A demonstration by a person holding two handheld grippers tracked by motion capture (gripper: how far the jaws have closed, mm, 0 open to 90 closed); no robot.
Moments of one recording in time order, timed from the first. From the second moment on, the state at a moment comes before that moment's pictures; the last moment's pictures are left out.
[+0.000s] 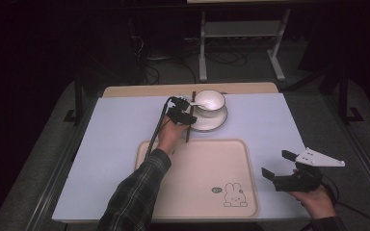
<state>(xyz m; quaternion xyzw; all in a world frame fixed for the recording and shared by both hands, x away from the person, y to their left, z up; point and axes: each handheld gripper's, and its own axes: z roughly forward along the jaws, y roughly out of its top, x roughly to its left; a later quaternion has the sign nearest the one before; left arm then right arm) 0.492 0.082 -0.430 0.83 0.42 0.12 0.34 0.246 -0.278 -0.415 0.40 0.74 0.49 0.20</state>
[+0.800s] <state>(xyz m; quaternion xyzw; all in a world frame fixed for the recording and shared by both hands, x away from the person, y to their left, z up) 0.516 0.086 -0.425 0.83 0.42 0.14 0.34 0.241 -0.284 -0.415 0.41 0.74 0.50 0.20</state>
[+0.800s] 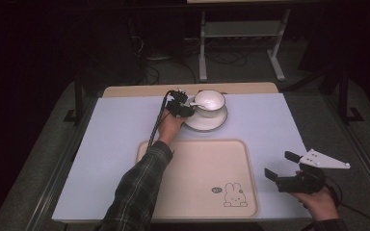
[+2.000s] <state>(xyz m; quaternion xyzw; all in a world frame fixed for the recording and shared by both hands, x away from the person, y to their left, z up) 0.466 0.138 -0.426 0.82 0.42 0.09 0.37 0.241 -0.279 -0.415 0.41 0.74 0.49 0.20</state>
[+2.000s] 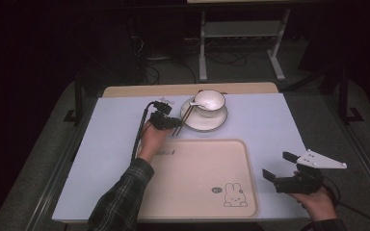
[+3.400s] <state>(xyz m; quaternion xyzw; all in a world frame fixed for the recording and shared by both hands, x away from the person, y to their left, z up) 0.432 0.209 -0.405 0.81 0.44 0.10 0.38 0.240 -0.278 -0.416 0.40 0.74 0.49 0.20</state>
